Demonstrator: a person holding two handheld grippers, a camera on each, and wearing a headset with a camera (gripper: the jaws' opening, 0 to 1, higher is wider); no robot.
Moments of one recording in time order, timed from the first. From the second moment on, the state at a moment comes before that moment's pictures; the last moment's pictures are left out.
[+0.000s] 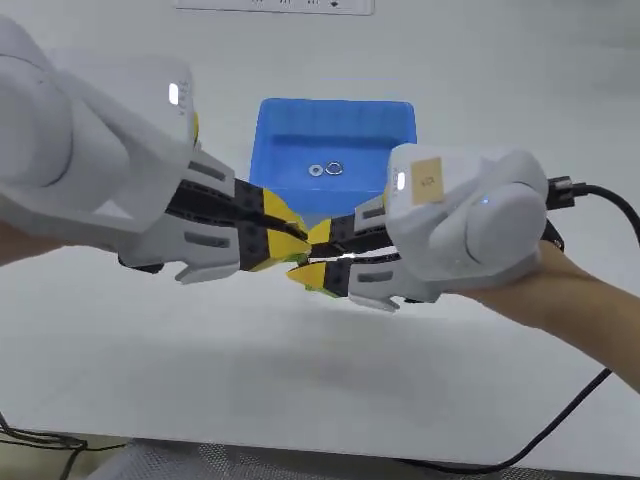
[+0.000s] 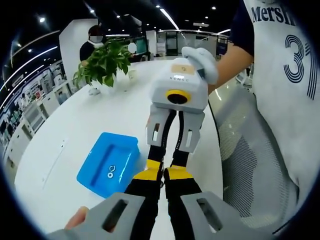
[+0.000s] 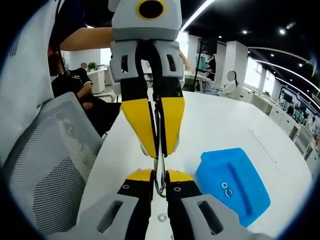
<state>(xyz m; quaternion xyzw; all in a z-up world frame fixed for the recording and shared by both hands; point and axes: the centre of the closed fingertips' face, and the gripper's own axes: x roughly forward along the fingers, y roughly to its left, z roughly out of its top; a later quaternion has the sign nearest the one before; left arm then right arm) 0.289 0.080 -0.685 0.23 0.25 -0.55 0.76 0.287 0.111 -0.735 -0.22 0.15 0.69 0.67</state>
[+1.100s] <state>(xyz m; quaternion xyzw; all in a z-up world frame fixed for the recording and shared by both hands) 0.347 0.072 -0.635 0.25 0.16 -0.56 0.78 0.376 0.107 -0.679 -0.26 0.09 0.65 0.71</state>
